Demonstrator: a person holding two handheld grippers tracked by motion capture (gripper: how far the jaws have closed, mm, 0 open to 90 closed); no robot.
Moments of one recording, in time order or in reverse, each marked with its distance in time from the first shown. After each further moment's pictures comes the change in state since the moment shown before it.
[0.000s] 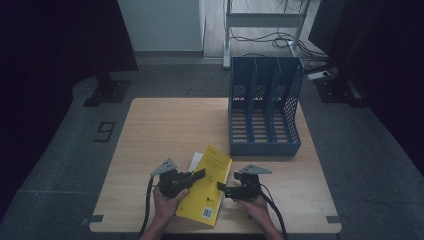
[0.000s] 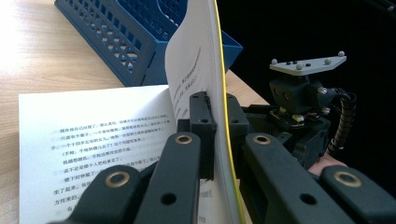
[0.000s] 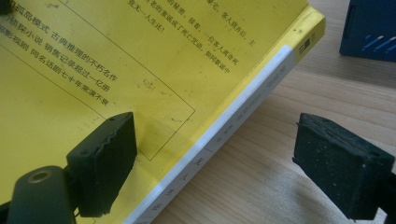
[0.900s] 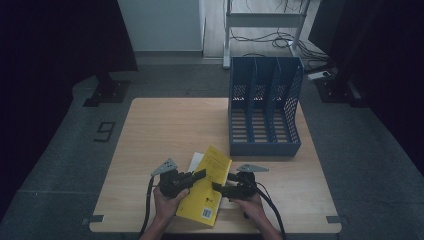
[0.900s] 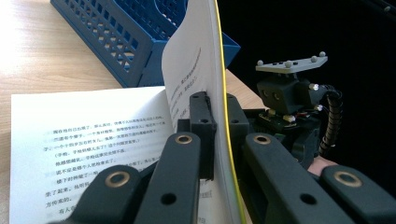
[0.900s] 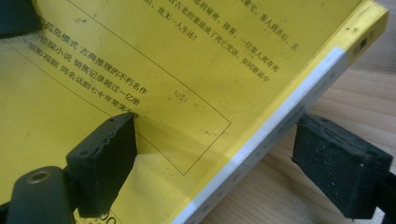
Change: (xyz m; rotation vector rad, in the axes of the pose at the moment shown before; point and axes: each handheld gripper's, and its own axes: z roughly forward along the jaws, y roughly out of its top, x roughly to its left) left arm -0.001 0.000 0.001 0.006 -0.007 0.000; right arm 0.002 0.002 0.011 0.009 0.120 0.071
